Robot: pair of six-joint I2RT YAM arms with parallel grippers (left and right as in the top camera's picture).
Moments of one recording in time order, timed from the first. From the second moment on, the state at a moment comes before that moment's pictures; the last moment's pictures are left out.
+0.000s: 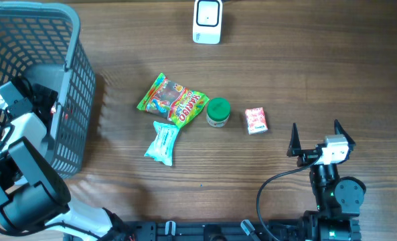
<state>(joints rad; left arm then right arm) 0.56 1.79 0.97 -0.07 -0.14 -0.59 -0.08 0.01 0.01 0.00 -0.12 -0.11</state>
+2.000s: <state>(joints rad) 0.54 1.85 1.10 -0.38 -0.23 -0.37 -0.08 0.01 0.01 0.00 -0.12 -0.11</state>
